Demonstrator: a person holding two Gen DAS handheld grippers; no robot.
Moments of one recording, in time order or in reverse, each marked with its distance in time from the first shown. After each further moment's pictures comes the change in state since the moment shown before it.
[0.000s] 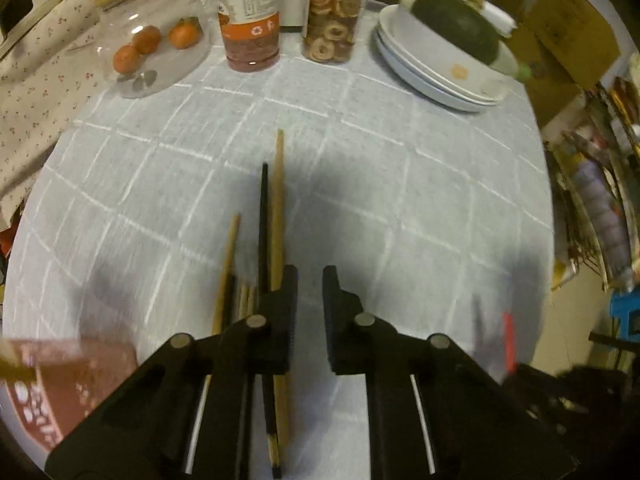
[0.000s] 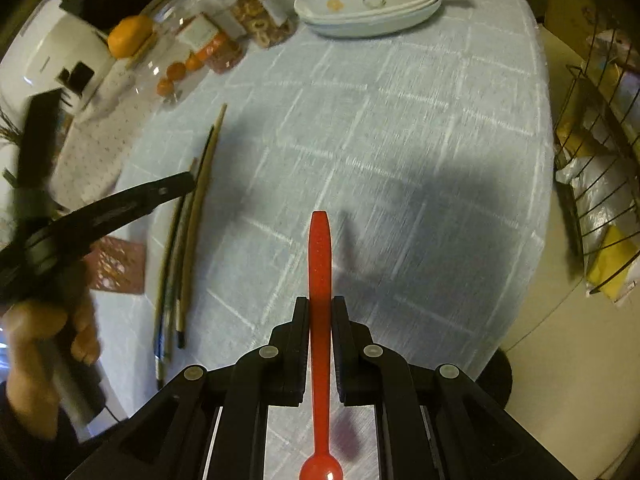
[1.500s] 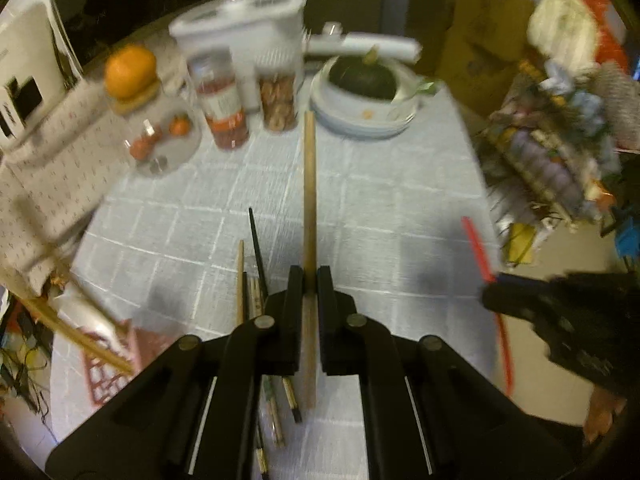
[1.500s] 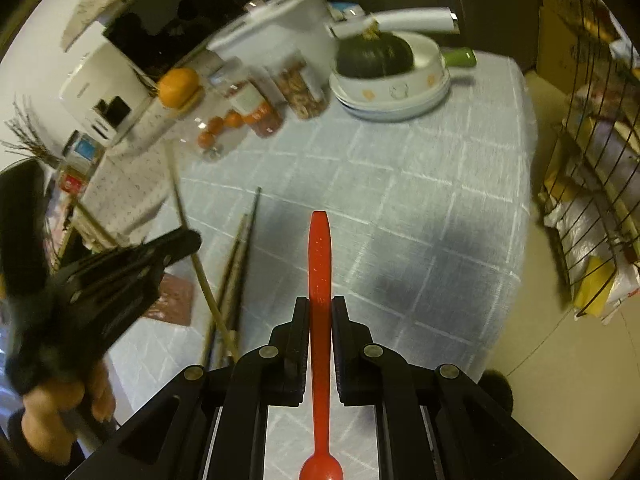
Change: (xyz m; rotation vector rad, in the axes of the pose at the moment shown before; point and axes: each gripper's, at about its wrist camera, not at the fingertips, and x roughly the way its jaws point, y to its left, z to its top) left arm -0.130 -0.018 -0.061 0.228 -0.242 -0.025; right arm -0.069 0.046 -0.019 -0.053 -0.216 -0.002
